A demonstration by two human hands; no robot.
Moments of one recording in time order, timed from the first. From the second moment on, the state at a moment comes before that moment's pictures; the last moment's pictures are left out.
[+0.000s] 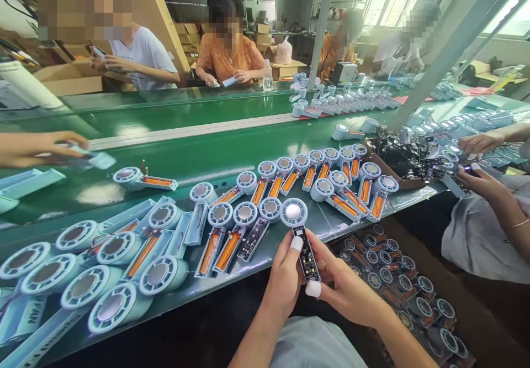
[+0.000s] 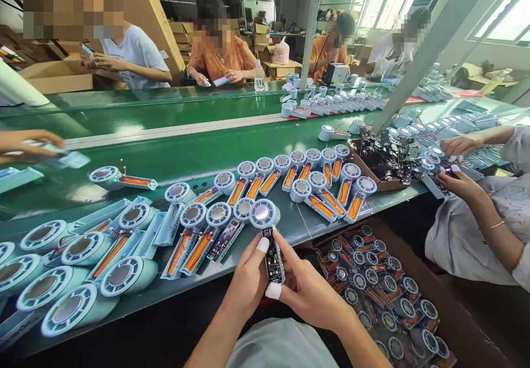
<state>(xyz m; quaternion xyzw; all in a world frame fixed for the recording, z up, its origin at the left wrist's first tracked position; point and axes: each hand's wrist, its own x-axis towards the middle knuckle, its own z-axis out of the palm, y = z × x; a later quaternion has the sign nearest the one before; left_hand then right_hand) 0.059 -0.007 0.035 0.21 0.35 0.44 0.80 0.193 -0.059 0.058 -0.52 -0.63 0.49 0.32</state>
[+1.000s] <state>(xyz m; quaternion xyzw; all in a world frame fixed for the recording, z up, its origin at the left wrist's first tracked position) -0.014 0.001 0.012 0.76 0.56 0.32 -0.09 0.222 -0.021 0.022 -0.64 -0.73 -0.05 0.23</state>
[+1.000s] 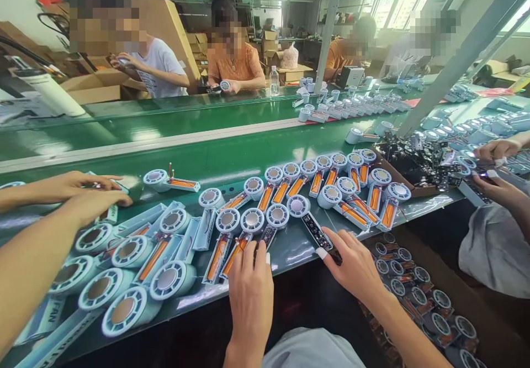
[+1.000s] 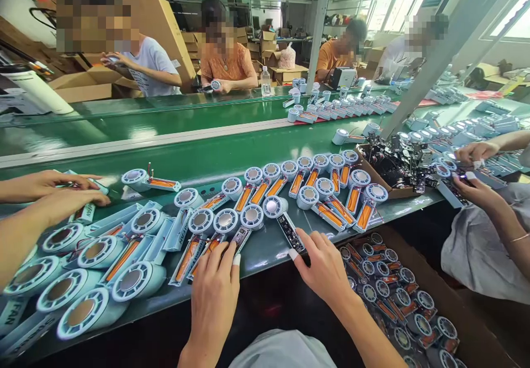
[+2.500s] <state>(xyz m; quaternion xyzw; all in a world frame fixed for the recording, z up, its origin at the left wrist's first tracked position) 0.000 0.002 -0.017 0.74 0.53 0.41 0.07 0.218 0.005 0.013 -0.60 -0.74 -0.01 0.30</state>
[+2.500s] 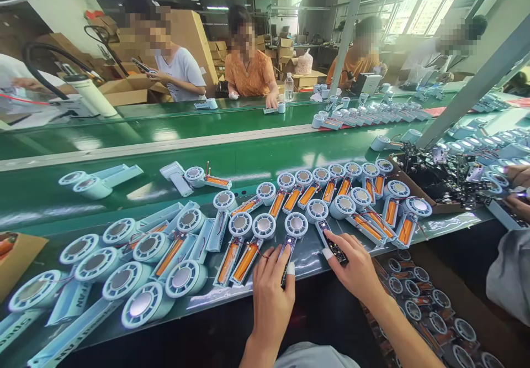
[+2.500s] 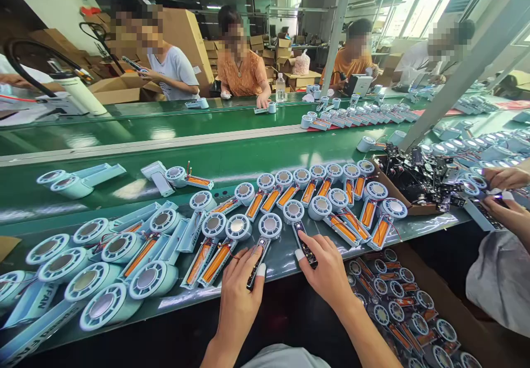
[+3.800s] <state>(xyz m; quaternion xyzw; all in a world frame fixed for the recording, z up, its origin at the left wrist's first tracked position) 0.003 0.005 -0.023 0.76 0.52 0.40 0.03 0.203 -0.002 -0.006 -0.57 -0.73 -0.07 0.37</state>
